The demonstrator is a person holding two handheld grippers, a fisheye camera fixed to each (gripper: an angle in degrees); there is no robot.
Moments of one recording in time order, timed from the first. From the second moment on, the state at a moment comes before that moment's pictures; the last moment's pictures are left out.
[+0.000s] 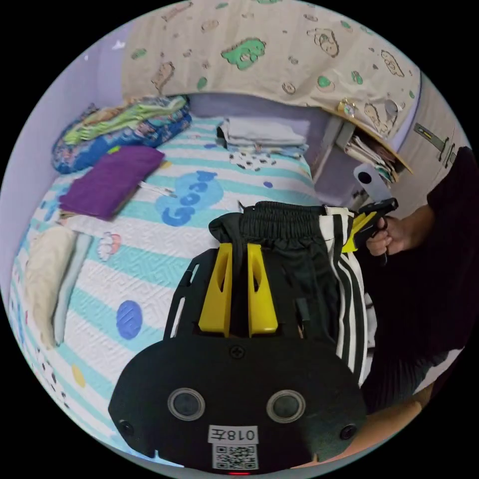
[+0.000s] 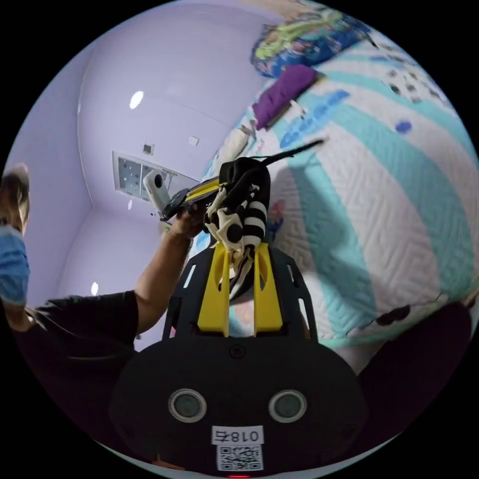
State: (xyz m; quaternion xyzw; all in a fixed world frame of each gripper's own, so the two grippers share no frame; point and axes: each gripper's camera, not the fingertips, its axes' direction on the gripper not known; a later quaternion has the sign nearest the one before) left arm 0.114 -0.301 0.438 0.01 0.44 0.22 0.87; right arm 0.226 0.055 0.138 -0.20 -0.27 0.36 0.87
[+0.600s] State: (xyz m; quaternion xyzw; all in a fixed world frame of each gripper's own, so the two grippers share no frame) left arm -0.119 -0.307 0.367 0.11 0.12 -0.01 0.99; right arm 0.122 -0.190 0.259 -0.08 -0.23 0.04 0.97
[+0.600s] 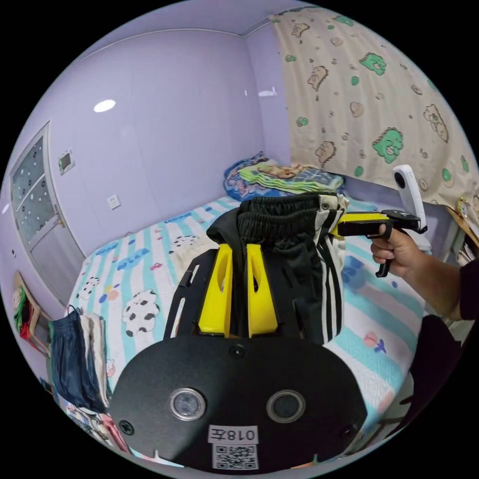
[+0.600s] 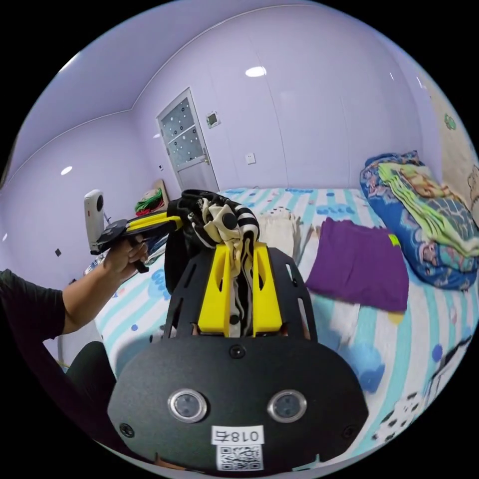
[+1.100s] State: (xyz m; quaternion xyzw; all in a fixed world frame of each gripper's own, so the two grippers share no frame) left arm -0.122 -0.375 0.387 0.16 0.05 0.02 0.99; right arm 0.133 -0.265 0.273 -0.04 -0.27 0.07 0.96
